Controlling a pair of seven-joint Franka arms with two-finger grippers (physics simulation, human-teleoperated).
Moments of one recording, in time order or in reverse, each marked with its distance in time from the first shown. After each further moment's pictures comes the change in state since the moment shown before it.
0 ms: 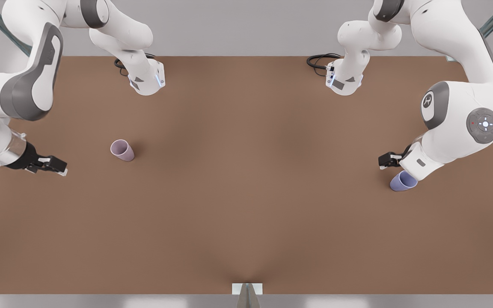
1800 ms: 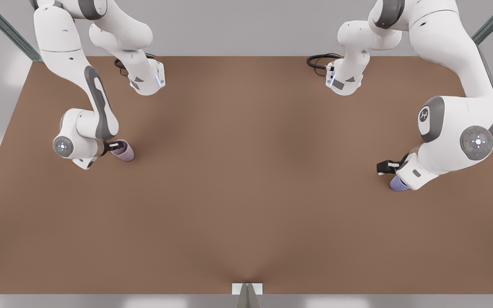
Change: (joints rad) left arm 0.001 0.059 0.015 0.006 0.000 0.007 0.023; right arm 0.028 -0.085 -0.099 -1.110 -0.029 0.621 -0.381
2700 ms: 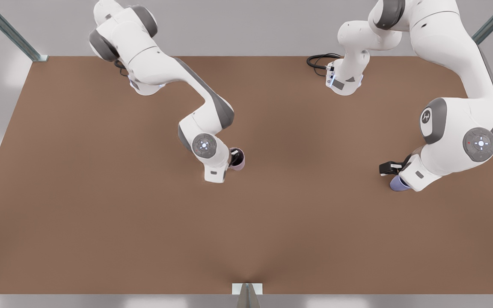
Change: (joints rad) left arm 0.001 0.006 0.014 0.002 0.001 0.001 0.000; right arm 0.563 0.445 0.307 1.008 0.170 -0.238 0.390
